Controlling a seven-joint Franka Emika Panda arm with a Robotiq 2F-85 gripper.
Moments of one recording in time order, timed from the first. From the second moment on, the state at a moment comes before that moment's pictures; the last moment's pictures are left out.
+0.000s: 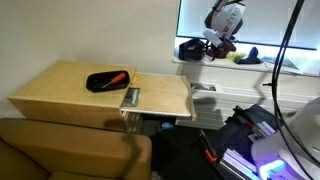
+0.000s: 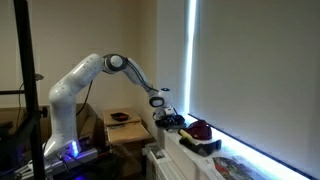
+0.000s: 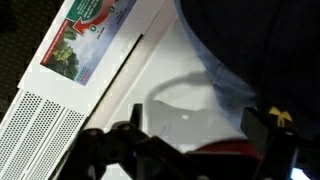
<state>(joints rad) -0.38 0.75 -0.20 -1.76 0.54 2.70 0.67</state>
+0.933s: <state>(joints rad) -0.66 0.54 0.19 -1.95 0.86 3.30 0.42</state>
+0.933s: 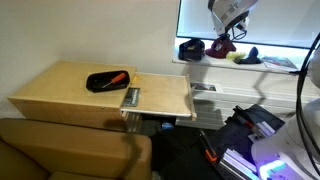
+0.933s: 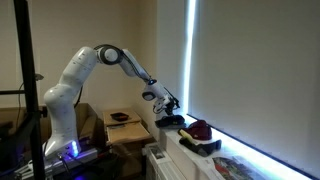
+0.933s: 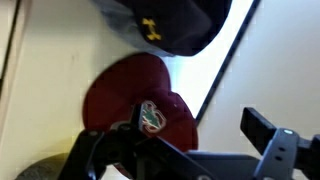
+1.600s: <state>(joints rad) -1.19 0.56 0.79 -1.98 0.63 3.45 0.43</state>
